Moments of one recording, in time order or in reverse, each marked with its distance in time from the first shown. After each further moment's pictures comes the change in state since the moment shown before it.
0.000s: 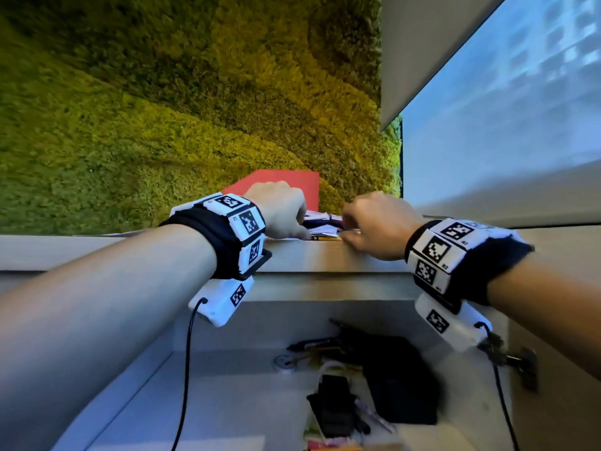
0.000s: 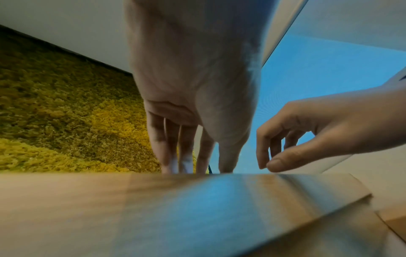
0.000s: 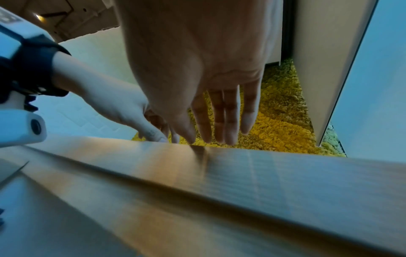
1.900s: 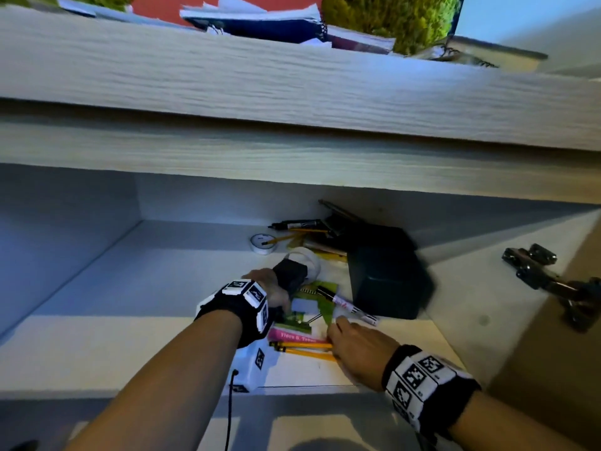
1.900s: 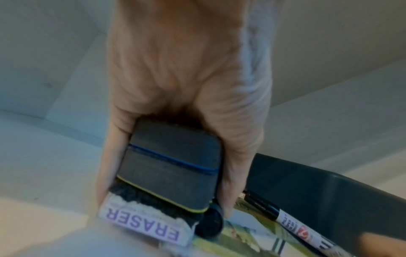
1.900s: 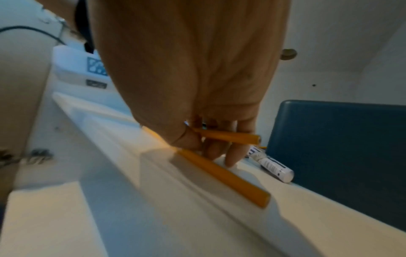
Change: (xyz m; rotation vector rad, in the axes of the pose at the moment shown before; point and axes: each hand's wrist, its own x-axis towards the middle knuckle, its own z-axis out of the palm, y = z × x) left_hand -0.039 0.122 0.345 -0.601 -0.894 -0.470; right_hand -0.184 -0.024 0.329 0.304 -0.790 -0.198
